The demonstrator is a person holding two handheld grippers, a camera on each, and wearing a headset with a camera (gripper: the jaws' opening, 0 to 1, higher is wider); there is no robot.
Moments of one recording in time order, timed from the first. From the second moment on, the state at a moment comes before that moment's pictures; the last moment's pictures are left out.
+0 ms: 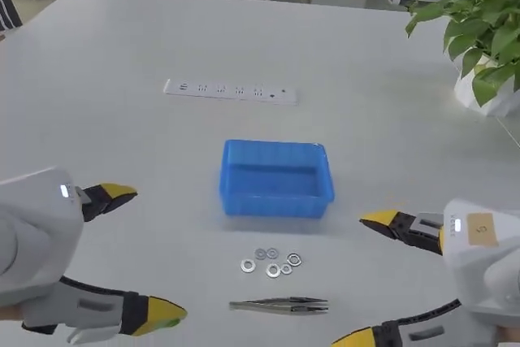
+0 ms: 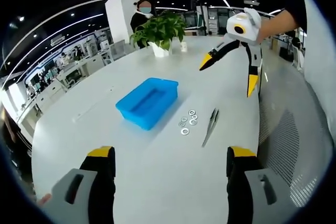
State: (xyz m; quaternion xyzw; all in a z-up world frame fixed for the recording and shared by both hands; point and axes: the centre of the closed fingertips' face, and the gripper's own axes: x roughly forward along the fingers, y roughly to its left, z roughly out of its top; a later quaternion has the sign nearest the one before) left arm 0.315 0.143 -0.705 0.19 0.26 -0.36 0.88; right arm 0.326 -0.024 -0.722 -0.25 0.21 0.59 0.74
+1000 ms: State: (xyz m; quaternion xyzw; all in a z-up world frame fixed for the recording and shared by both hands) left arm 0.312 0.074 -0.783 0.17 0.32 -0.45 0.81; right arm 0.321 -0.001 -0.793 -0.32 0.29 0.63 0.64
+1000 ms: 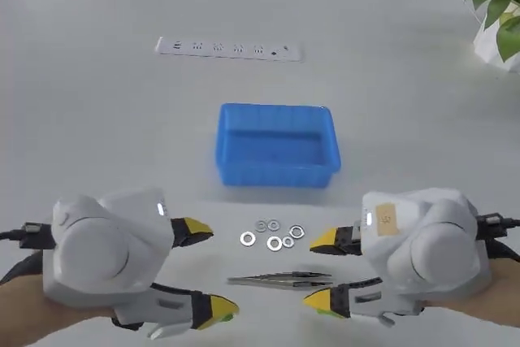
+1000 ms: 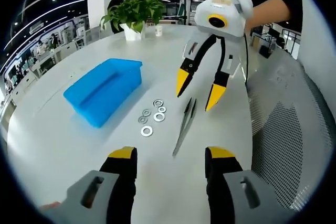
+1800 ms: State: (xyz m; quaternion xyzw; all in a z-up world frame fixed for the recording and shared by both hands) left arm 0.309 0.051 -0.806 0.23 0.33 -0.52 0.76; right arm 0.318 0.008 -0.810 -0.35 0.30 0.65 0.60
